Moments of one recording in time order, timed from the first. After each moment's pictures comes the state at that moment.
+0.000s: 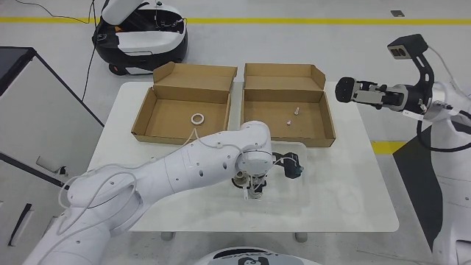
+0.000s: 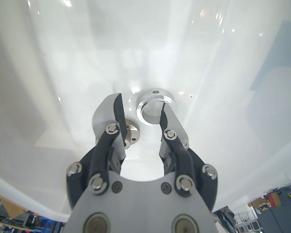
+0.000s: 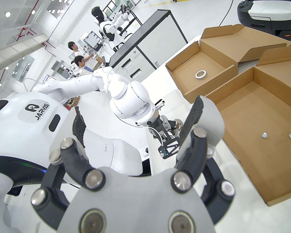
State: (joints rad) left arm 0.58 -1.42 -0.17 -1.43 0.57 -0.36 -1.46; right arm -1.16 -0.95 1.70 -1.61 0.47 -0.32 1.50
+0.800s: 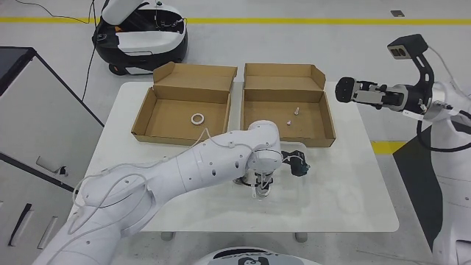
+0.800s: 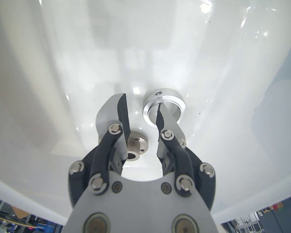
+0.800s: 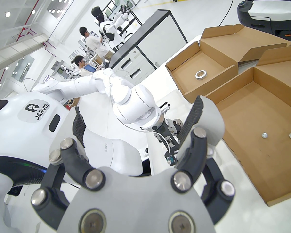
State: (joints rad) left arm 0.58 -1.50 -0.17 -1.33 0.60 -0.39 -1.43; right arm -1.16 -0.95 1.70 -1.61 0.47 -0.32 1.50
